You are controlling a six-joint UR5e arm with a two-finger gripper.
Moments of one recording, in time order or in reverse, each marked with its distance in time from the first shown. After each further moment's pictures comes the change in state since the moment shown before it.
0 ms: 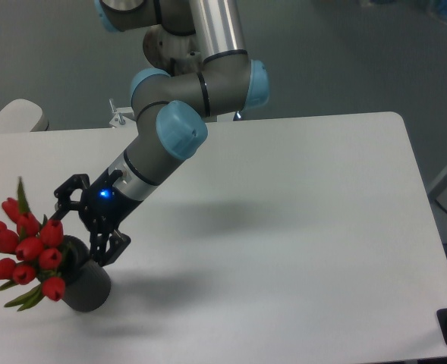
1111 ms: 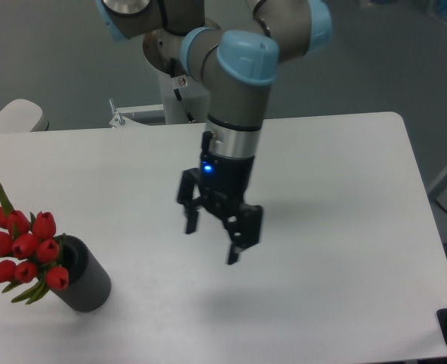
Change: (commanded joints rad) arm 0.187 0.031 0.256 -0.058 0.600 0.262
